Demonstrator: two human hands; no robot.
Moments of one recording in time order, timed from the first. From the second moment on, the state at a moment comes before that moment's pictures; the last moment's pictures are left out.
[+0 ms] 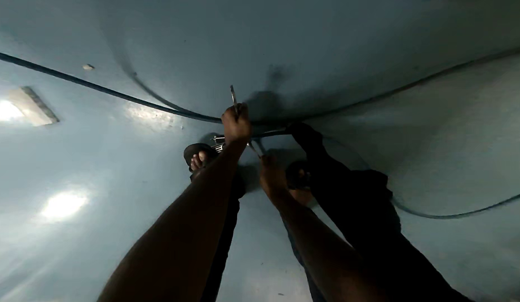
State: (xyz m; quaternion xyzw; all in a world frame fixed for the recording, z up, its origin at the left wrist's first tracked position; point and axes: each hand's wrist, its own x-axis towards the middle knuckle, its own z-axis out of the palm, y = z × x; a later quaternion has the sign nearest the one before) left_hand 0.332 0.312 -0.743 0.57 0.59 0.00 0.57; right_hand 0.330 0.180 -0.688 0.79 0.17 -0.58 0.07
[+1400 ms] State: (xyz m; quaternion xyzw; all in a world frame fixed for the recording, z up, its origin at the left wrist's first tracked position) left_hand 0.375 0.387 -0.705 0.60 0.66 0.08 0.44; right_hand 0.301 0.184 -0.718 0.79 0.14 -0.60 0.09
